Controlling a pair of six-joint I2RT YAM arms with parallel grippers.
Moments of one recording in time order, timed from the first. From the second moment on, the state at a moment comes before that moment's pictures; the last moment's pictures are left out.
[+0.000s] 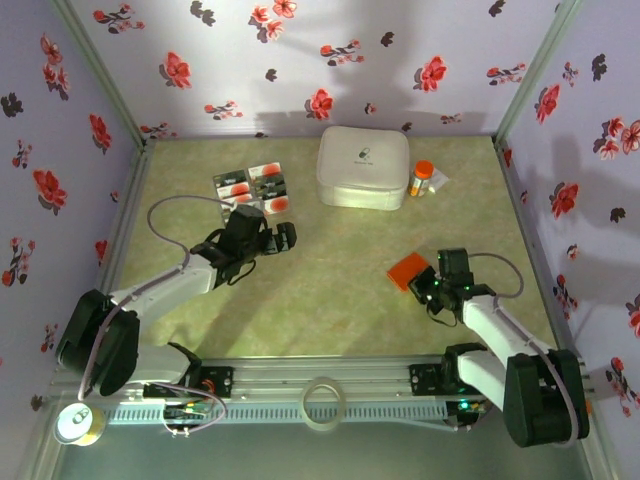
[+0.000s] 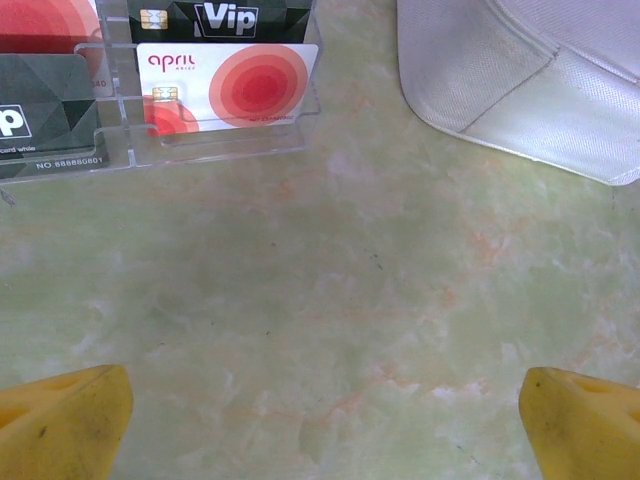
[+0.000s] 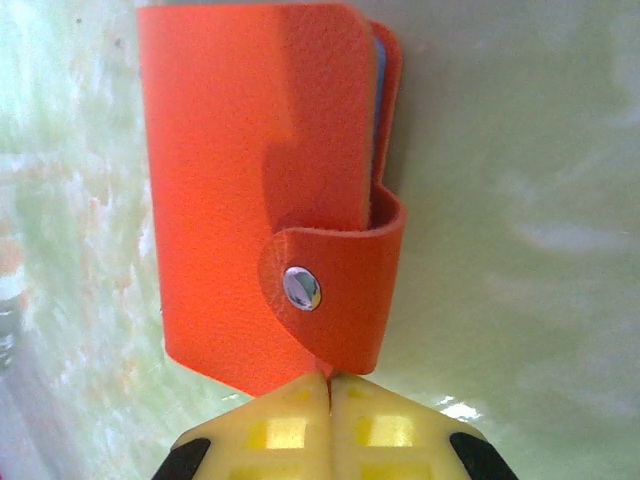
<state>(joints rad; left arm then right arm) -0.61 1.33 0.76 -0.15 -0.12 -0.62 0.13 1.01 0.33 -0.32 -0.31 1.02</state>
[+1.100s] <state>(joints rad) -0.37 1.36 0.80 0.15 0.53 -0.94 0.62 1.41 0.82 0.11 -0.66 1.03</state>
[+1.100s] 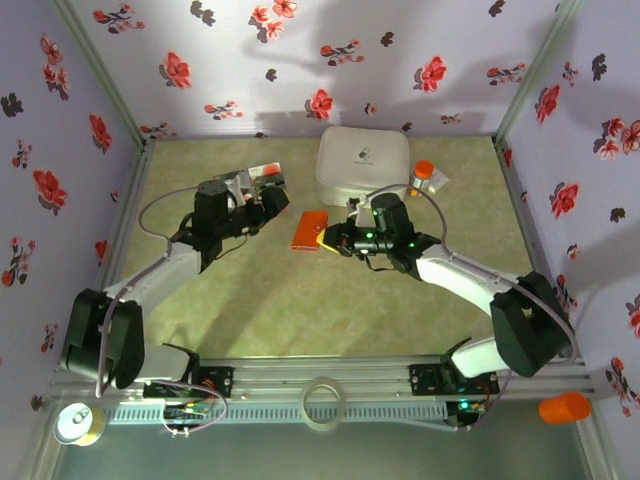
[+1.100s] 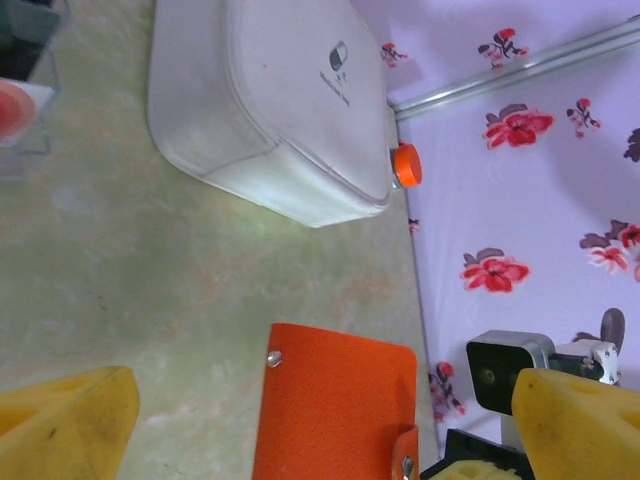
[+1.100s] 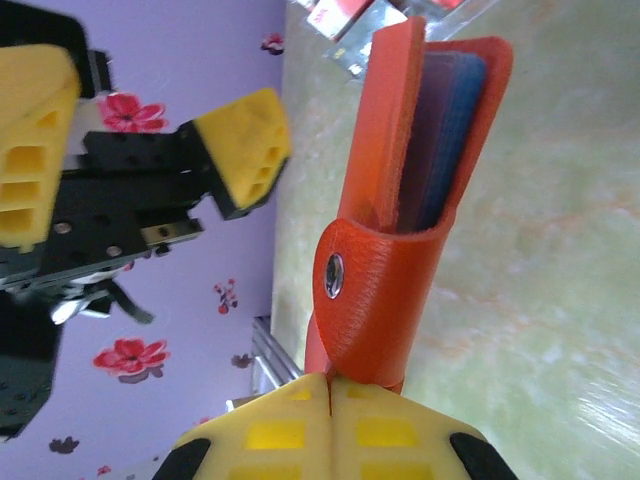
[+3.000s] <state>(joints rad) -0.43 1.35 0.61 0.46 0.48 -1.07 0.73 1.43 1.05 -0.41 -0.29 0.79</state>
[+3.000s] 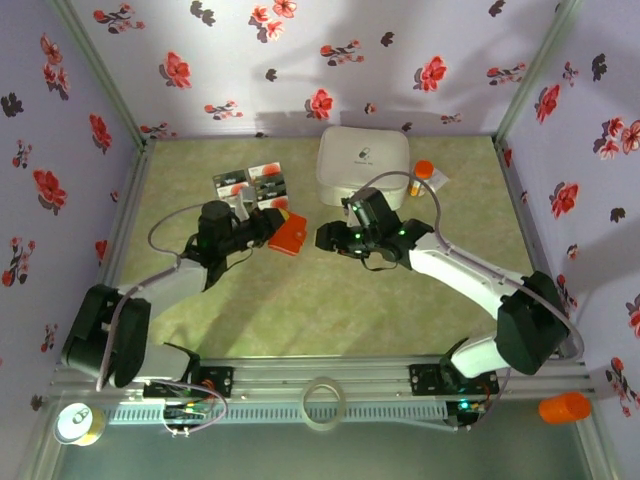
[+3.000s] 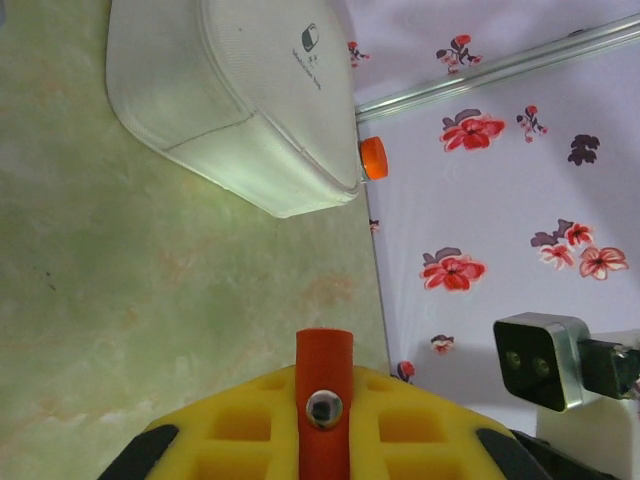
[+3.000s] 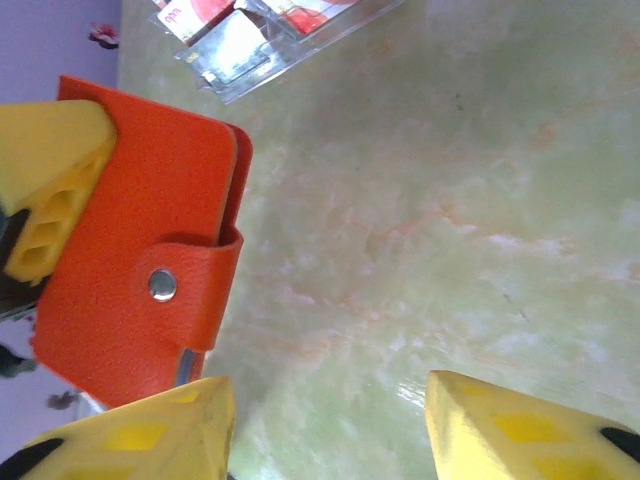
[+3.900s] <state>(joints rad) -0.52 1.33 0.63 0.34 0.28 -1.04 0.84 1.67 1.24 -0.41 -0.12 0.78</state>
